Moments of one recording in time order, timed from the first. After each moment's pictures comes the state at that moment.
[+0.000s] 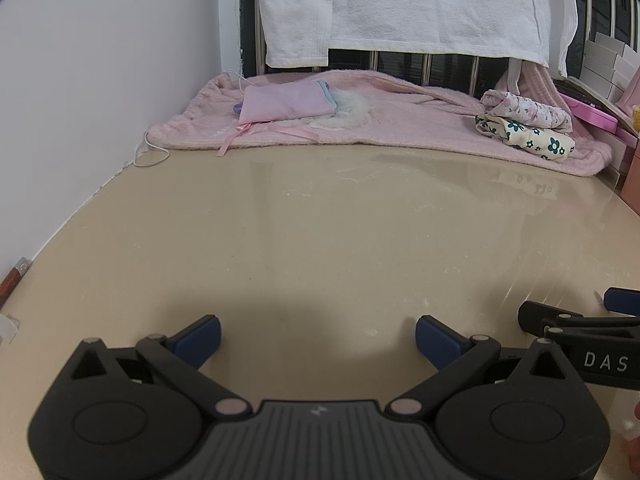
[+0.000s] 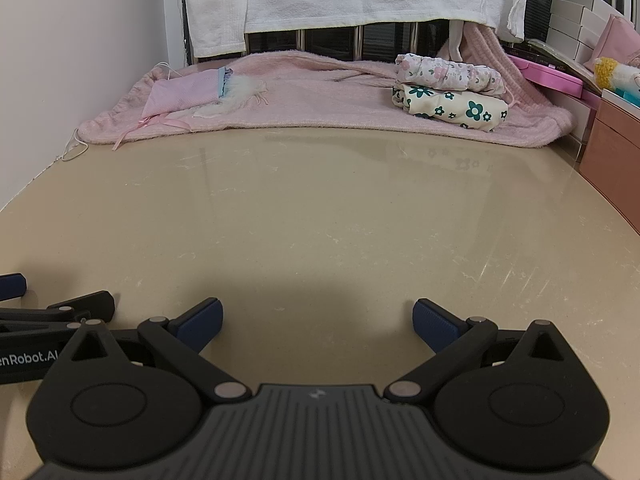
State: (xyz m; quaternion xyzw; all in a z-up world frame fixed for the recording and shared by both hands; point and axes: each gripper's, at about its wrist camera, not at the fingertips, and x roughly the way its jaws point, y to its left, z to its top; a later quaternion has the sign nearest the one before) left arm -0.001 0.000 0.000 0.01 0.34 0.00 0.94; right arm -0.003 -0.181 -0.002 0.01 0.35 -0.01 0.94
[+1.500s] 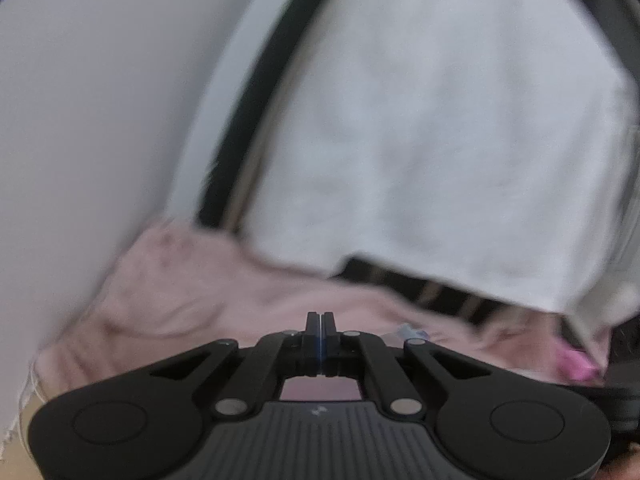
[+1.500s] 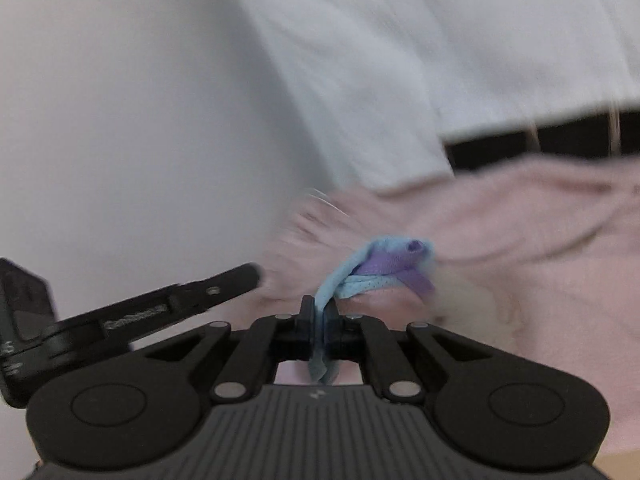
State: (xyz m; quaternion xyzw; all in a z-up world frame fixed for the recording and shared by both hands) left arm 0.269 0.125 0.123 -0.17 0.17 -0.15 0.96; right arm 0.300 -0.110 0.118 0.15 0.27 0.29 0.90
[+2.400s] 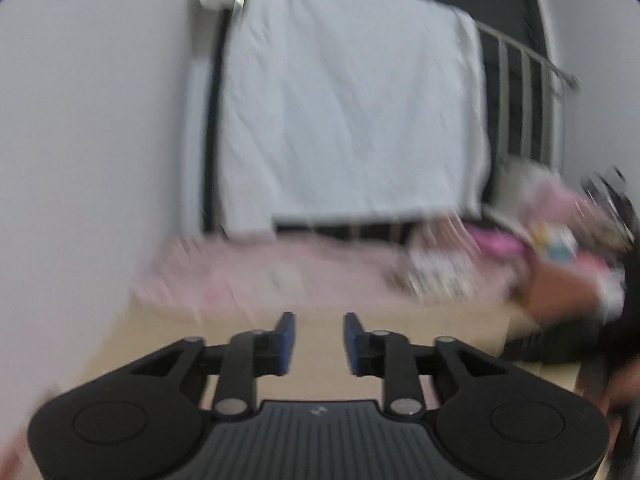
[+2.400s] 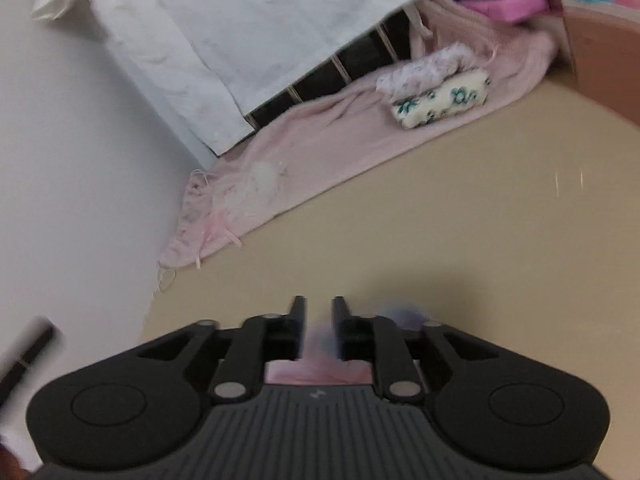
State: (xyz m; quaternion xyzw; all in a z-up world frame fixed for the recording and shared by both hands) left arm -0.102 0.001 0.077 -0.01 0.16 -0.11 0.98; right arm -0.054 -0.277 0.085 0.24 0.29 0.08 0.92
